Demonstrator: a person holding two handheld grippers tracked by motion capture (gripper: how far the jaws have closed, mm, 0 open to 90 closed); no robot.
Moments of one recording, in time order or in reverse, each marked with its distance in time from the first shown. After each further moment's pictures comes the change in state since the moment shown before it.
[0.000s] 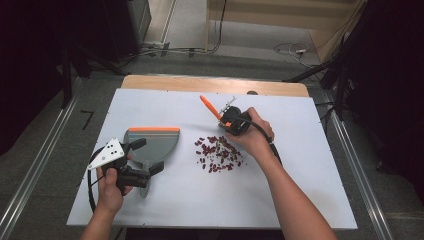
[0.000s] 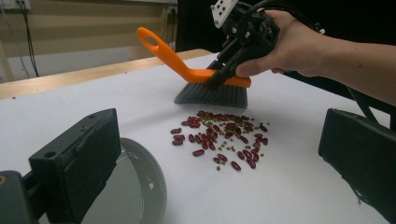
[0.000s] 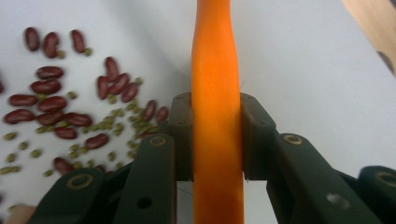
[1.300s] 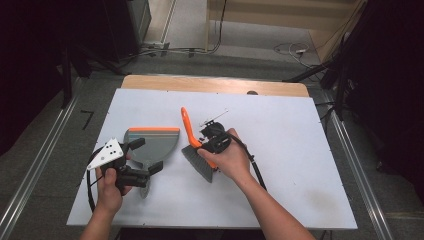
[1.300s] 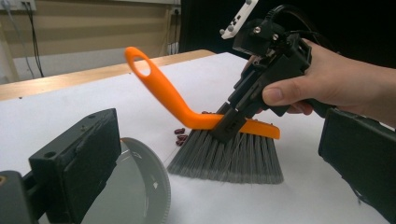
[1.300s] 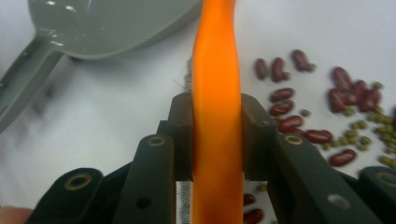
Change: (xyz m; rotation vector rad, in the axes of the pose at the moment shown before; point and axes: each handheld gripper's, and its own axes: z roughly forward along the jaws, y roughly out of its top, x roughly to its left) left arm 0.002 0.000 -0.002 -0.005 0.015 0.003; right arm 0.063 0.002 -0.005 -0.065 0.474 0.310
